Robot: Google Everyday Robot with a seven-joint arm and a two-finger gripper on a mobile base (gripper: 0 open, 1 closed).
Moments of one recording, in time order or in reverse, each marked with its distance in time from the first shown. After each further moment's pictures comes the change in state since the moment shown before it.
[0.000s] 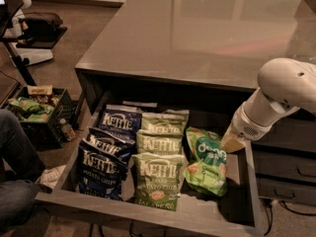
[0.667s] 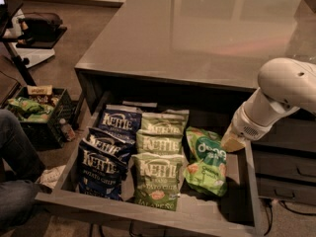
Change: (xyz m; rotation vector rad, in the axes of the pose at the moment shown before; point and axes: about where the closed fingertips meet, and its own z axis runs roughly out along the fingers) arm 0.000 0.000 0.000 0.000 0.000 0.000
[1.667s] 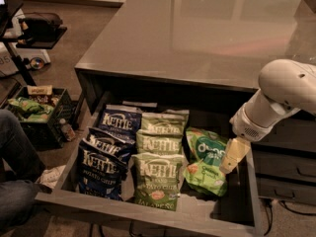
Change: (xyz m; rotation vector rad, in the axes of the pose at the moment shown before) arm 0.000 0.001 0.001 0.001 -0.001 -0.006
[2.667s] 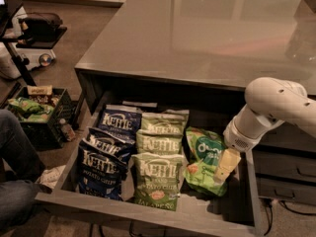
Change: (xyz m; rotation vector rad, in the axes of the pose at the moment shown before) arm 0.011 0.006 0.051 -0.053 0.033 0.014
